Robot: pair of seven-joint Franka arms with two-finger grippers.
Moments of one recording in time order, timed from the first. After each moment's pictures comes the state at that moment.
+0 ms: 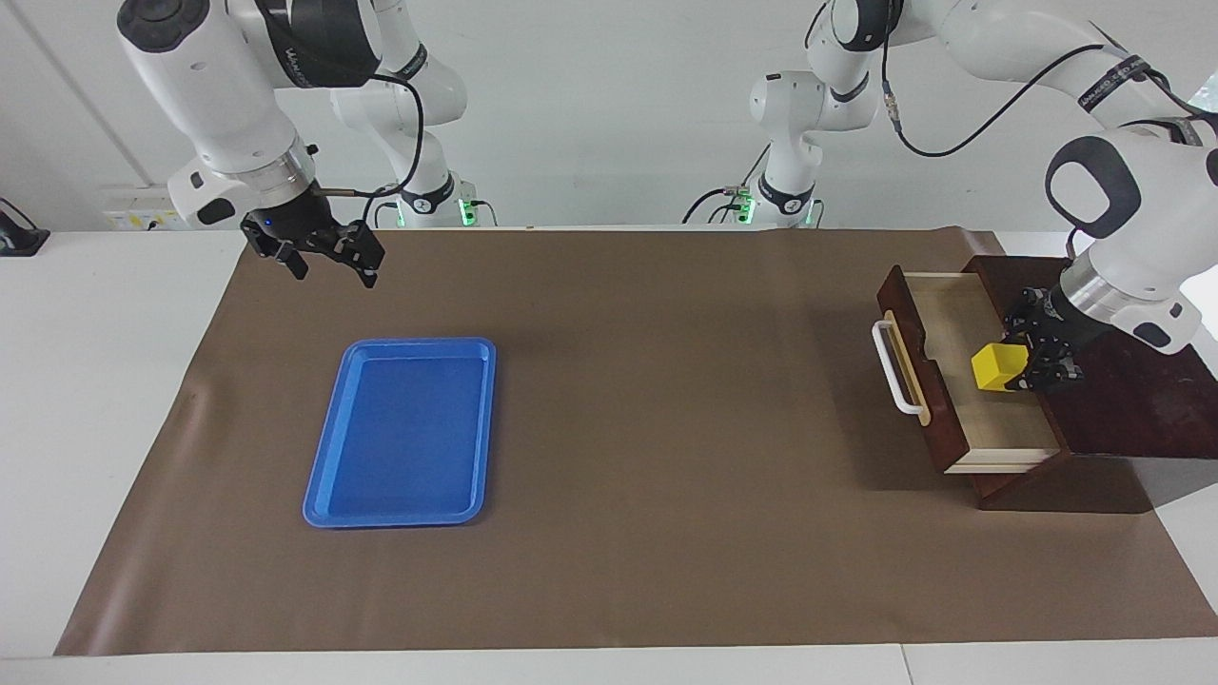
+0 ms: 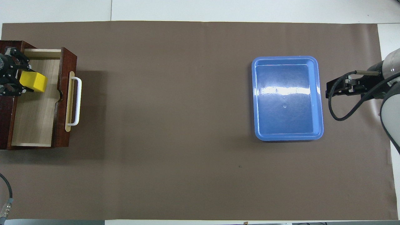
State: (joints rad) left arm -0.15 0.32 0.31 -1.51 -0.11 1.76 -1.22; right arm 0.10 0.03 -0.07 -1.61 0.02 1.58 0.12
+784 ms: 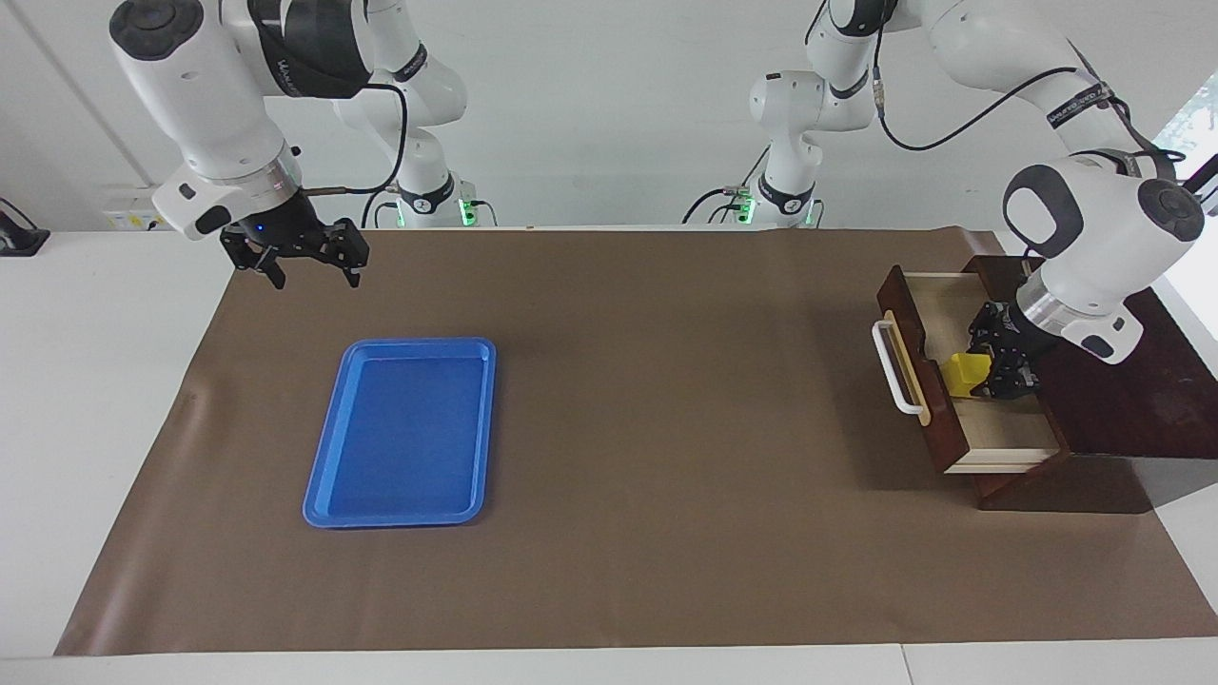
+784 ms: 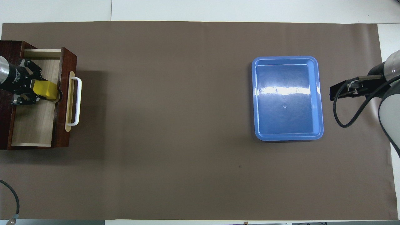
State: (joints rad) left arm -0.17 0.24 0.30 -1.71 -0.11 1.91 -1.27; right arm 0.10 0.03 -0.07 -1.62 -0.02 1.58 0.01
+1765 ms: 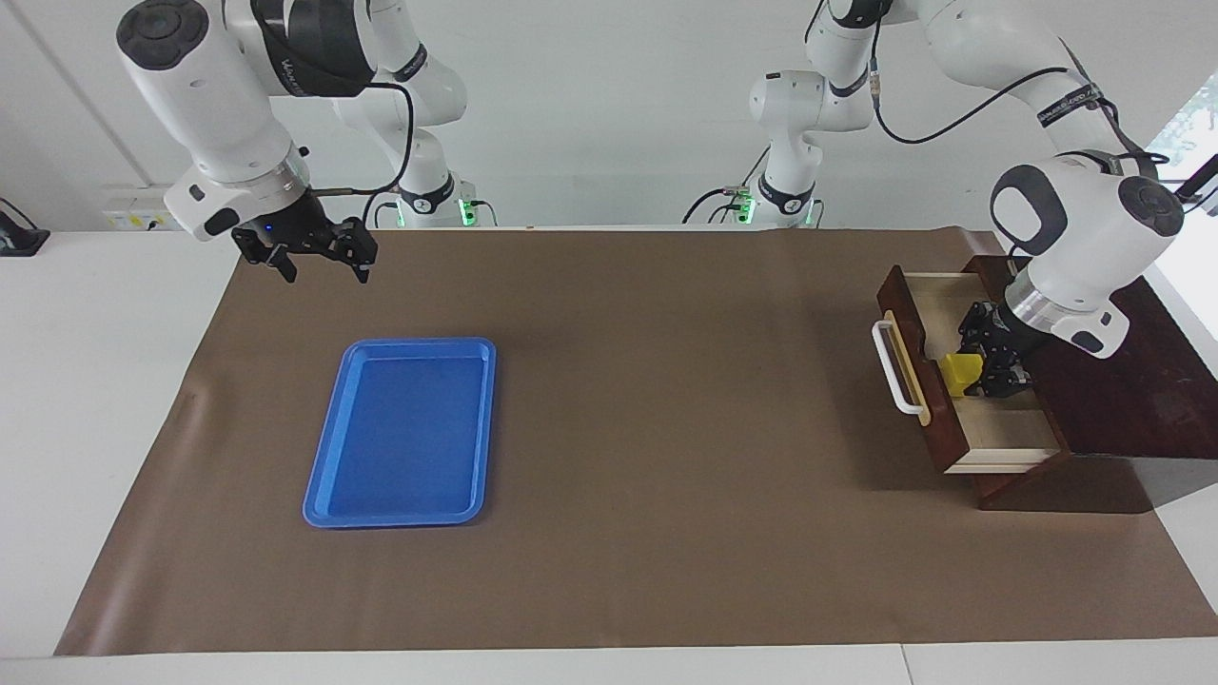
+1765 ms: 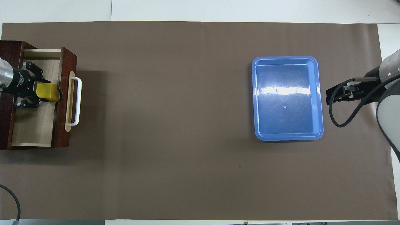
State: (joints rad) left arm -0.18 0.22 0.30 -1.78 -0.10 1.97 -1.30; right arm 0.10 0.03 -0.06 -1.62 0.00 1.54 0.07
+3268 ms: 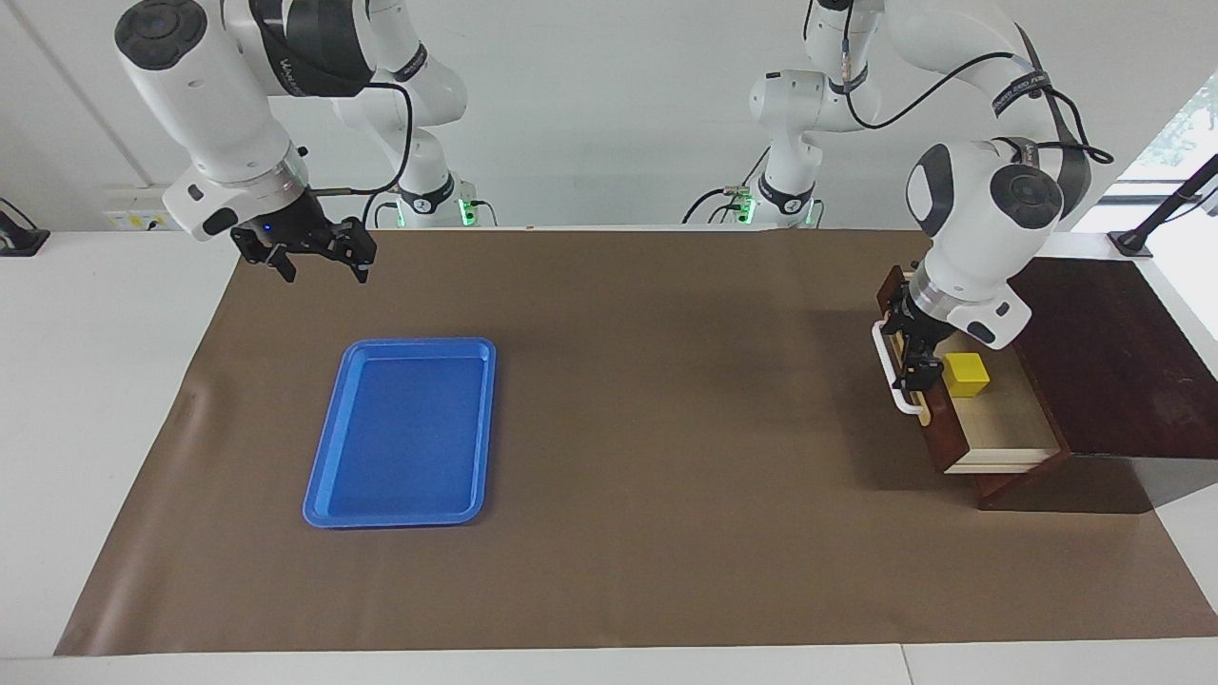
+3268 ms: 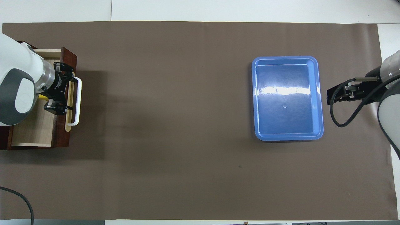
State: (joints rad) left arm -0.20 0.15 0.14 -1.81 0.03 1.91 -1.50; right arm 0.10 0.03 -0.06 -1.62 0.00 1.54 0.07
